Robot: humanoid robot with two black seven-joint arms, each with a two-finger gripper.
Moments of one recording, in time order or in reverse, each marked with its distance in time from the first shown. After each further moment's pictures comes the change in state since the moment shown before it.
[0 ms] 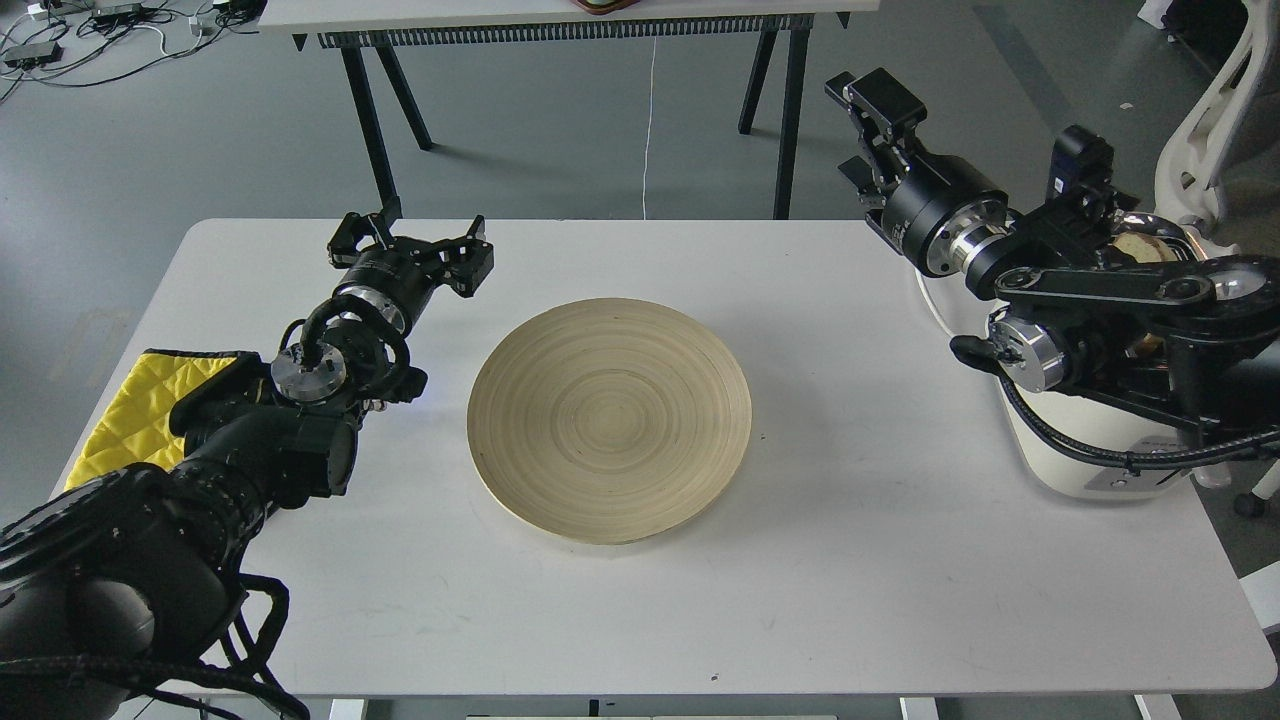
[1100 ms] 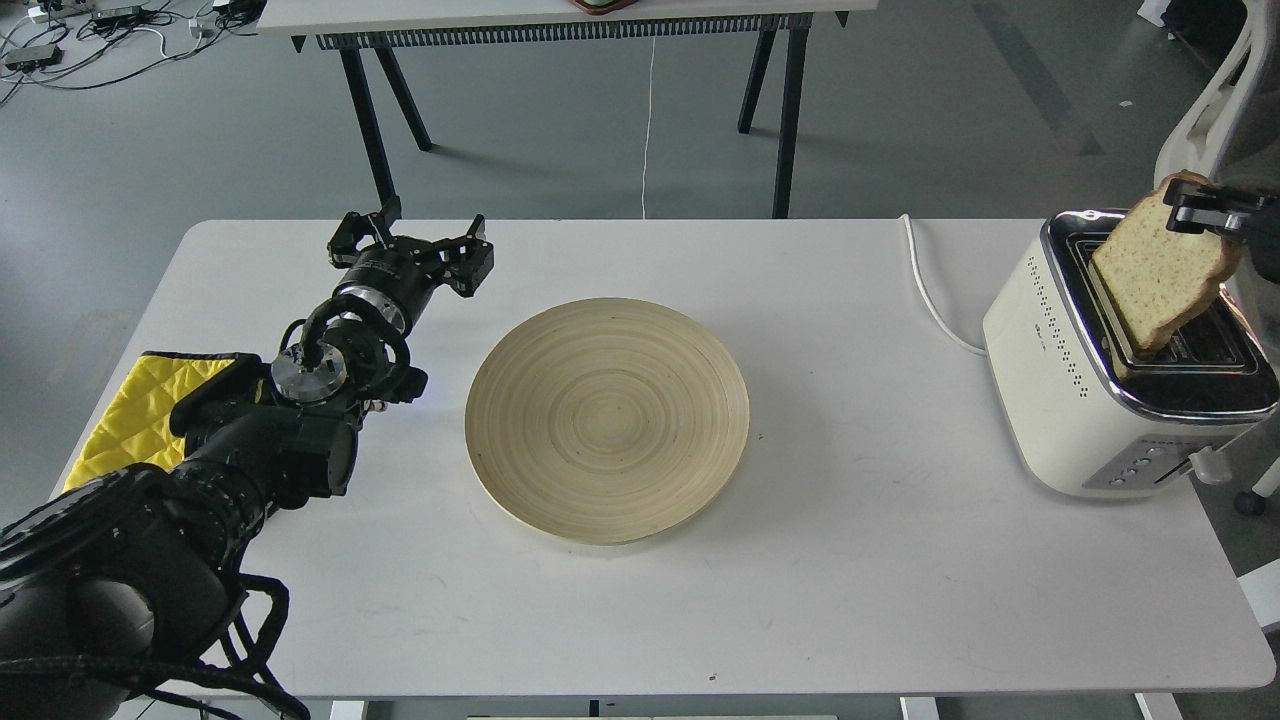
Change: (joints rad) left arm 0.000 0.000 0.000 0.000 0.000 0.000 0.000; right arm 0.749 -0.244 -1.245 0.224 -0.550 -0.135 -0.244
